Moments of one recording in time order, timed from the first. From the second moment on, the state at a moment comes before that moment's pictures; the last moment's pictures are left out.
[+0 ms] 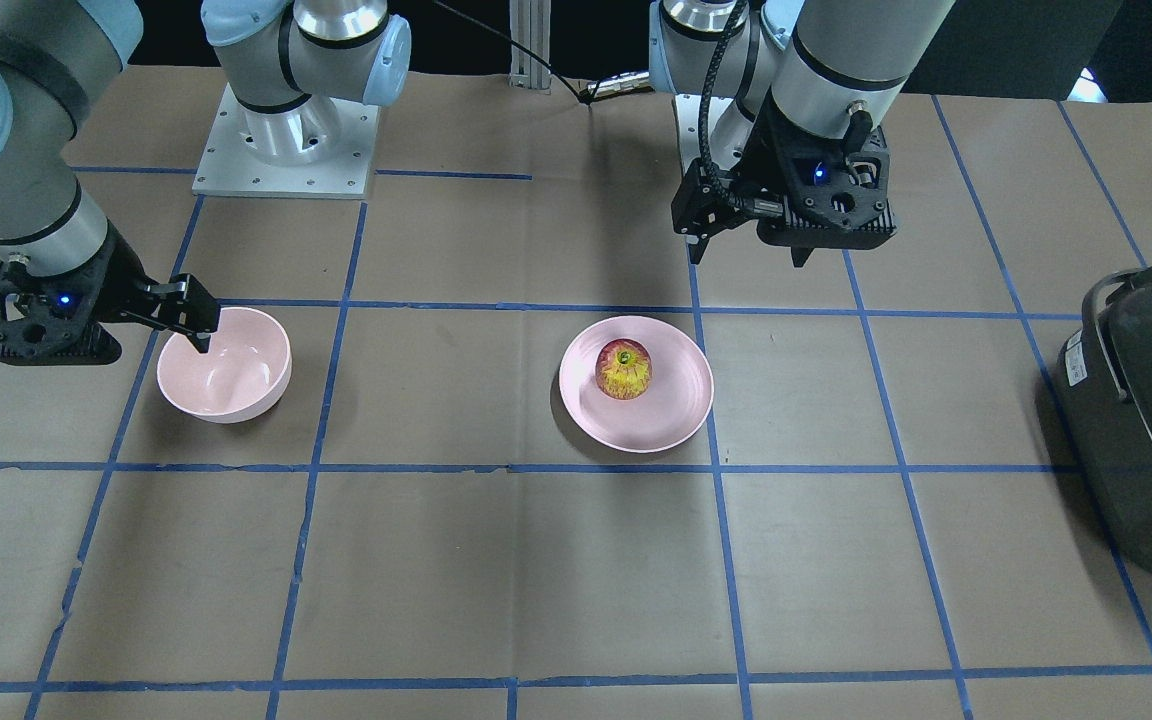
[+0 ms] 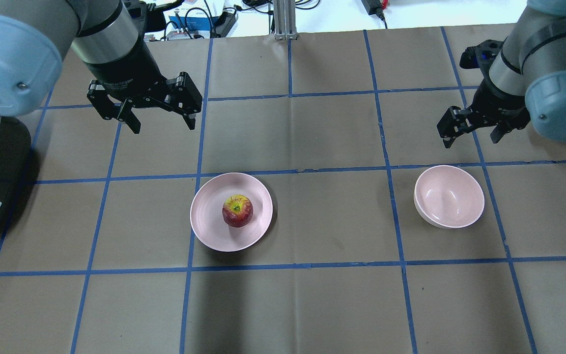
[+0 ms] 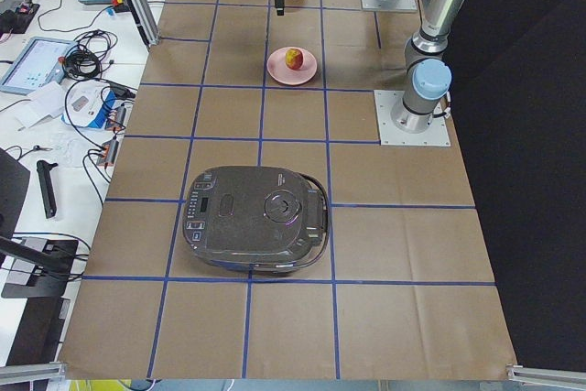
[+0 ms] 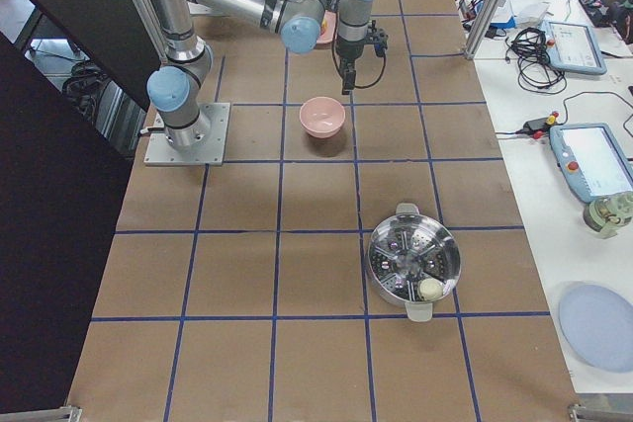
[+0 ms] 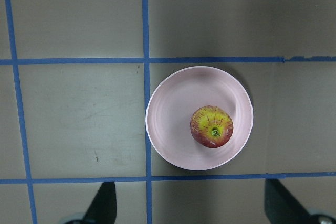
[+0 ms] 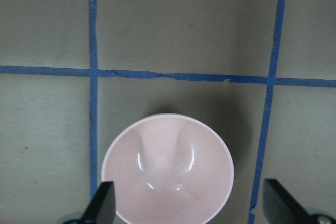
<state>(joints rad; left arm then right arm) -1.65 -1.61 -1.54 -1.61 1.54 -0.09 1.33 -1.50 1.85 -1.90 -1.61 -0.29</state>
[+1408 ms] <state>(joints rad) -1.69 -1.64 -1.55 -1.60 1.53 -0.21 1.17 -1.41 2.09 -2.07 -1.61 -0.41</state>
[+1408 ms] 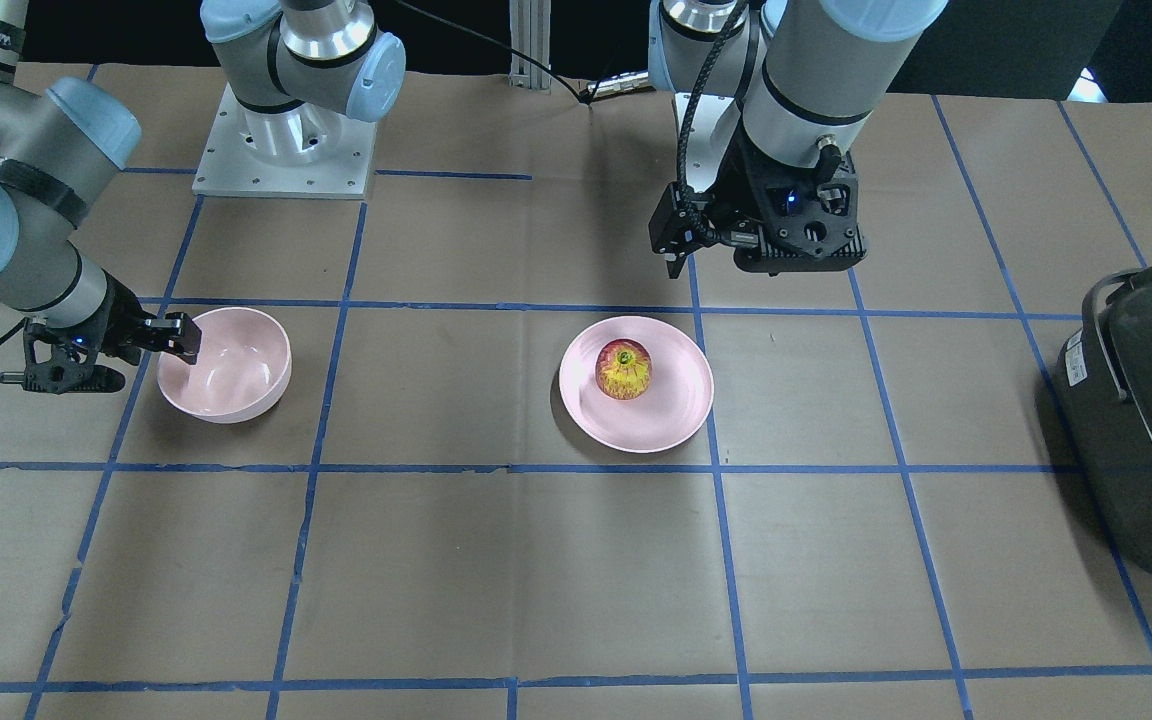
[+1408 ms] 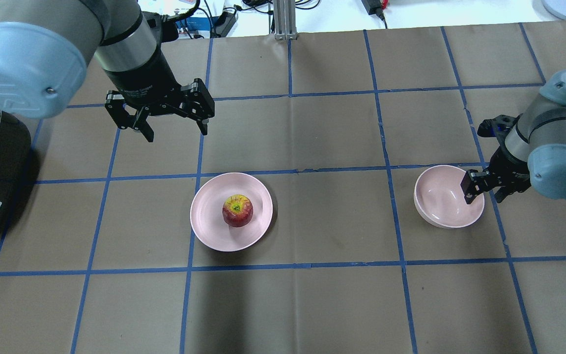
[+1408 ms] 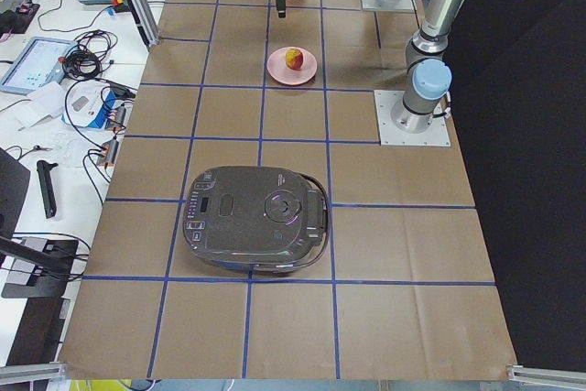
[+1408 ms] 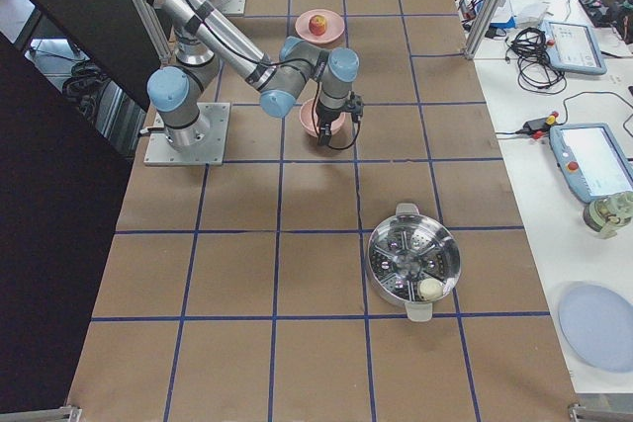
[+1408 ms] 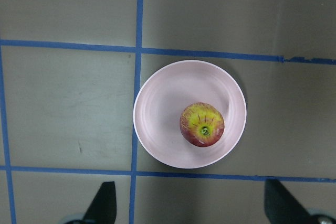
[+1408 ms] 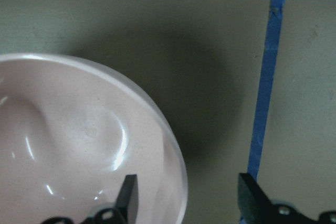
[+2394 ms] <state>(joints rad) -1.80 -1.81 -1.89 -1.14 1.54 -0.32 1.29 -1.43 2.00 -1.97 -1.54 -0.18</state>
